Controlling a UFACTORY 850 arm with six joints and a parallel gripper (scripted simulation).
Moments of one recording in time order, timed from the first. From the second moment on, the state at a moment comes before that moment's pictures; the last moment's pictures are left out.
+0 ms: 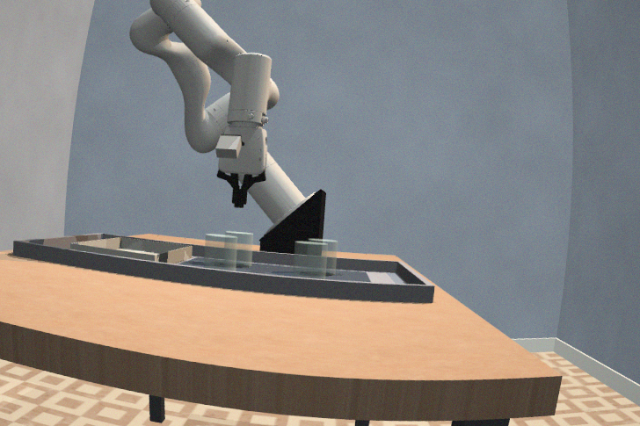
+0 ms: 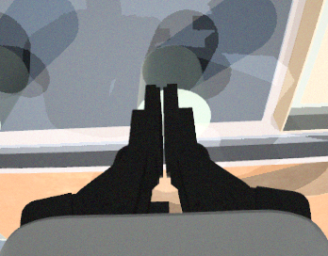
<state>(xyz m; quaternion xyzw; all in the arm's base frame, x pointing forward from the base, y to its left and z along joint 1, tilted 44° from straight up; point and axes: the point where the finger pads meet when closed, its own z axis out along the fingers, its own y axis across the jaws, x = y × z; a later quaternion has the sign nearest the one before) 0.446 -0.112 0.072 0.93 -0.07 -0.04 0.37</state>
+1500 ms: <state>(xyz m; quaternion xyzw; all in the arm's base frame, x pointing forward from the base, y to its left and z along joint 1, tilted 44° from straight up) 0.469 -0.033 -0.108 0.92 -0.07 -0.04 0.37</state>
